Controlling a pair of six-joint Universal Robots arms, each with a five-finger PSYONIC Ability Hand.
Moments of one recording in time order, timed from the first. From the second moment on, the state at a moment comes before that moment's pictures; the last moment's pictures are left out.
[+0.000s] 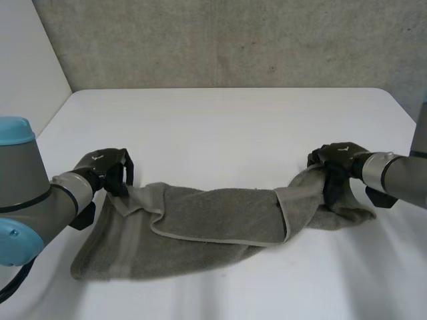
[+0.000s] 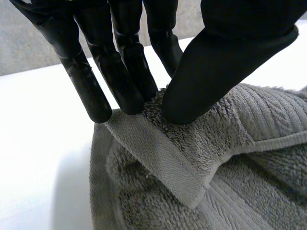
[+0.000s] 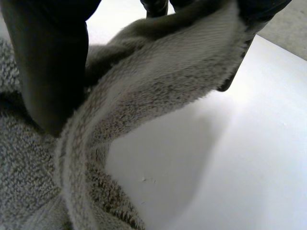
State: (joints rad) left arm 4.48 -2.01 -1.60 3.18 -1.41 3.16; right arm 1.70 -0.88 1.17 0.32 1.21 2.69; left_hand 1.19 1.22 1.22 1.22 1.02; right_hand 0.43 0.44 0.43 0.44 0.22
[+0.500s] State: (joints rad) left arm 4.48 -1.72 -1.89 3.27 -1.40 3.18; right arm 1.93 -0.87 0.92 0.42 1.29 2.58; left_hand 1.19 1.22 1.22 1.22 1.02; right_hand 0.23 0.26 0.25 0.27 0.07
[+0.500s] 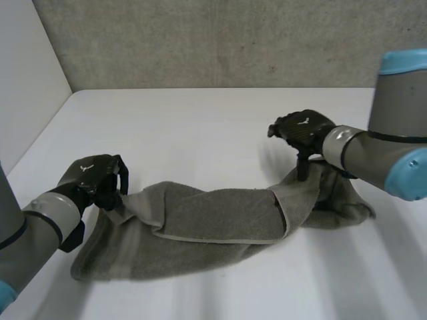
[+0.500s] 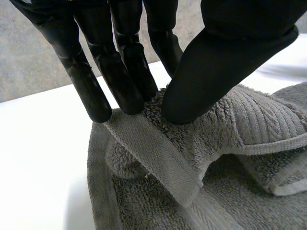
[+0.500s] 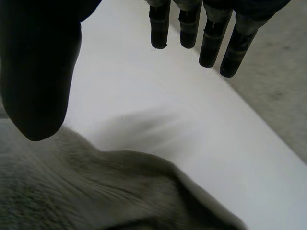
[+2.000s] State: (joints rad) left arm 4.61 -1.84 -1.88 3.45 -1.46 3.23; right arm 1.97 -1.14 1.68 -0.02 1.22 2.62; left_hand 0.75 0.75 0.75 0.75 0.57; right_hand 1.33 1.31 1.34 1.34 1.17
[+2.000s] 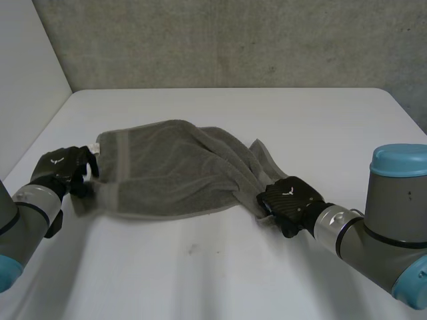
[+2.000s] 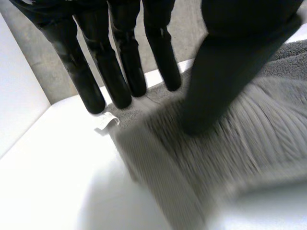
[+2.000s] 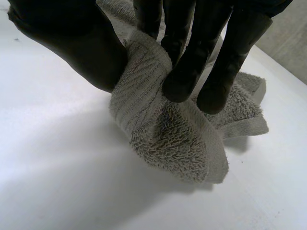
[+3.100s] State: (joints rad) left arm 4.52 -1.84 -2.09 3.56 -1.19 3.49; right arm 1.90 -1.25 1.74 -0.17 1.28 2.83; left_hand 0.33 0.33 0.33 0.33 0.15; right_hand 1.33 1.31 1.34 1.34 1.17
